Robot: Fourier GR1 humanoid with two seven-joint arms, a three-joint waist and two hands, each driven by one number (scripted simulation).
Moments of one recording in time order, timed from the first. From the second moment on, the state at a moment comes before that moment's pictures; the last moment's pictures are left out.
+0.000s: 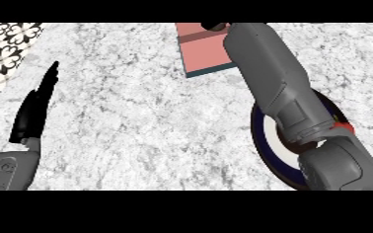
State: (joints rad) left arm -0.20 0.38 0.06 -1.34 -0.20 0.12 0.08; right arm -1.38 -0.05 -0.26 -0.30 0.97 -0.49 0.52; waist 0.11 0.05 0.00
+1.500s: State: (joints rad) left arm -0.13 0.39 0.13 -1.32 -0.20 0.12 0.07; right arm -1.21 -0.14 -0.52 -0.45 0.62 -0.70 -0.04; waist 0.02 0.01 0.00
